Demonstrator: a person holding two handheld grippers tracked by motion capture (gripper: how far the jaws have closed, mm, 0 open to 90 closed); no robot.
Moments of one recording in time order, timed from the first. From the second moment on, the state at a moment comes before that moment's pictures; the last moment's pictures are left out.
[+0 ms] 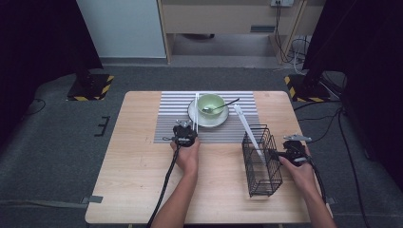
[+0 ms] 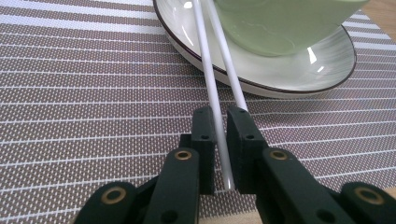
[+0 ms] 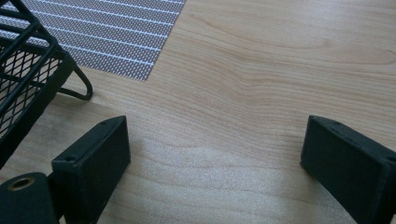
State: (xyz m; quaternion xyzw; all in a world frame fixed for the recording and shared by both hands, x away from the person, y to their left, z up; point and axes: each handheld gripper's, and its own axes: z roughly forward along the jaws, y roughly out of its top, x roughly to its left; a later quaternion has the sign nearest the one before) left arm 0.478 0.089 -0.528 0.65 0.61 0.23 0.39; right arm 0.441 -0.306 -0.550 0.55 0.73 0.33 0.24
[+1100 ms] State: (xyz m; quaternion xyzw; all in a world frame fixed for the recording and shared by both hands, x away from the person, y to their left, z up) left arm 0.455 0.080 -0.506 0.66 0.56 0.27 0.41; right arm 0.442 -0.306 -0.550 0.55 0.73 0.32 0.24
